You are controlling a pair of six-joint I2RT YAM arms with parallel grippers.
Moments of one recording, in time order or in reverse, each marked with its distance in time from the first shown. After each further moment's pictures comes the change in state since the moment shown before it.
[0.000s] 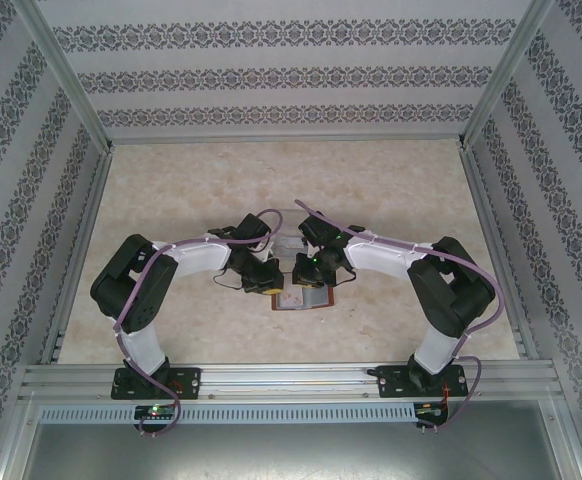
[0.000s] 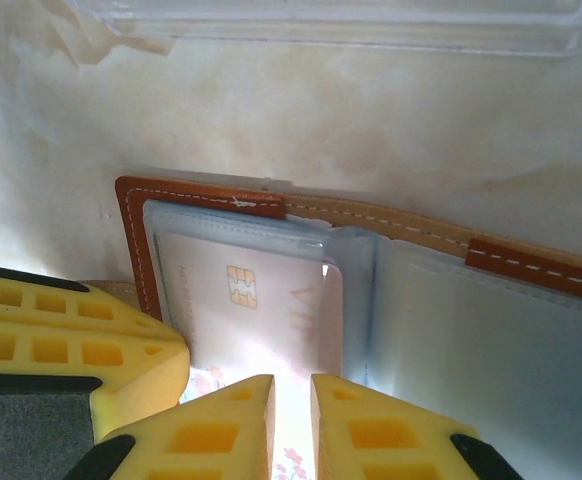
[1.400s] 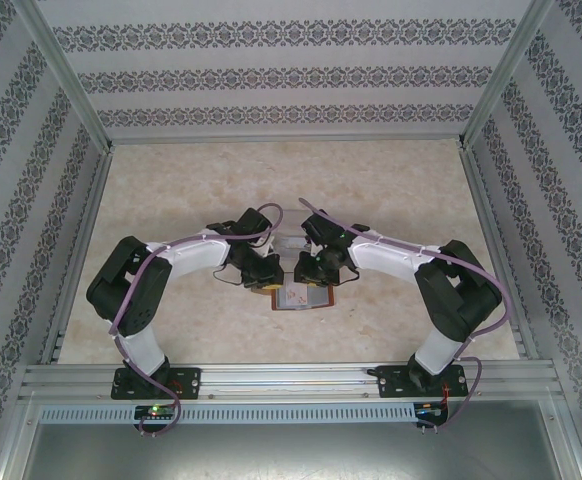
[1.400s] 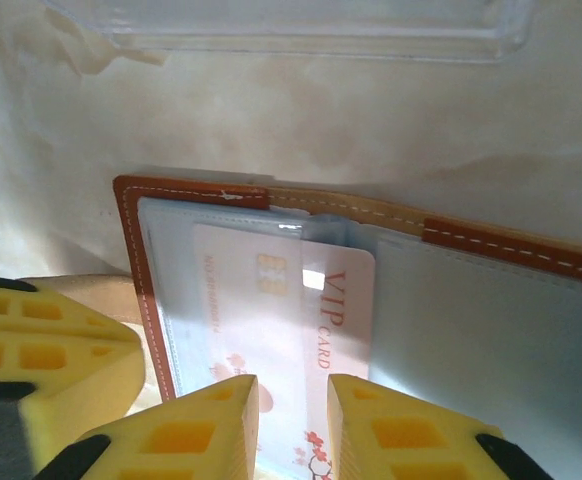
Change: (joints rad) left arm -0.003 -0.028 0.060 -0.079 -0.026 0.022; right arm -0.011 -0.038 -0.007 -0.036 0.024 0.000
